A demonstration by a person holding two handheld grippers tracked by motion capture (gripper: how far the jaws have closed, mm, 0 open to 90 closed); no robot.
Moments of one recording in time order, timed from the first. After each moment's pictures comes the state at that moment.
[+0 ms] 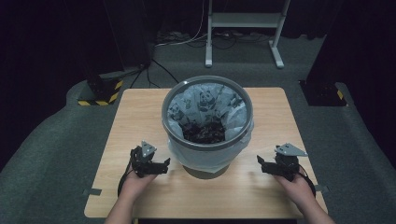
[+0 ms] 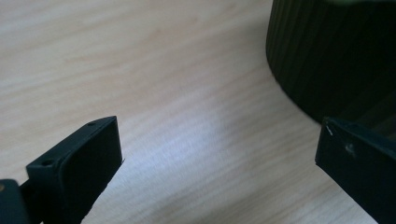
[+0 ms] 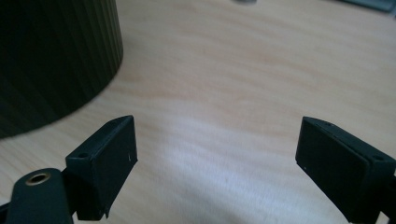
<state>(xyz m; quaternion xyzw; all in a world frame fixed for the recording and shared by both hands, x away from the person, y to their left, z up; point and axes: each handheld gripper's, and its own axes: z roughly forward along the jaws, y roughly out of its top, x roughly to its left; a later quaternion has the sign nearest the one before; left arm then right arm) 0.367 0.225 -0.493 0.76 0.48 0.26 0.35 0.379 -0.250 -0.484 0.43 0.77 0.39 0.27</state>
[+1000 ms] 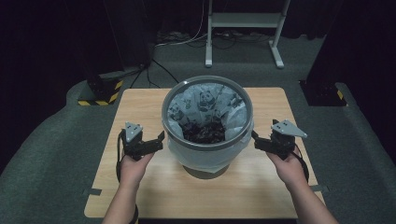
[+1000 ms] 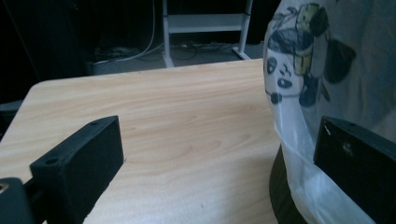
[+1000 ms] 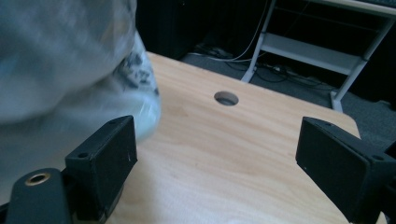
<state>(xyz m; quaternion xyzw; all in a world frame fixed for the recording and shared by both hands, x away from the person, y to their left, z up) 0.384 0.230 -0.421 0.65 0.51 0.32 0.46 0.408 -0.215 -0.410 0.41 0.72 0.45 0.34</state>
